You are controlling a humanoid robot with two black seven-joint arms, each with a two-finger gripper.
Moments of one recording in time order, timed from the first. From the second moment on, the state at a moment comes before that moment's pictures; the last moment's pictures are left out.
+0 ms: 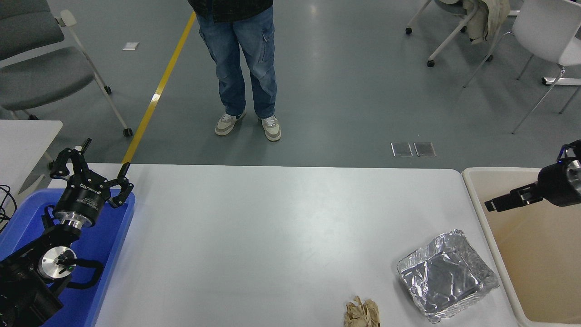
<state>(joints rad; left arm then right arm) -0.54 0.44 -0.74 -0.41 -0.02 -0.66 -0.59 1.37 -0.66 -0.92 0.69 -1.27 0.22 0.76</state>
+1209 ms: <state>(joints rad) -0.54 0.44 -0.74 -0.41 -0.02 -0.66 -0.59 0.97 -0.45 -0.88 0.37 -1.14 0.07 0.77</state>
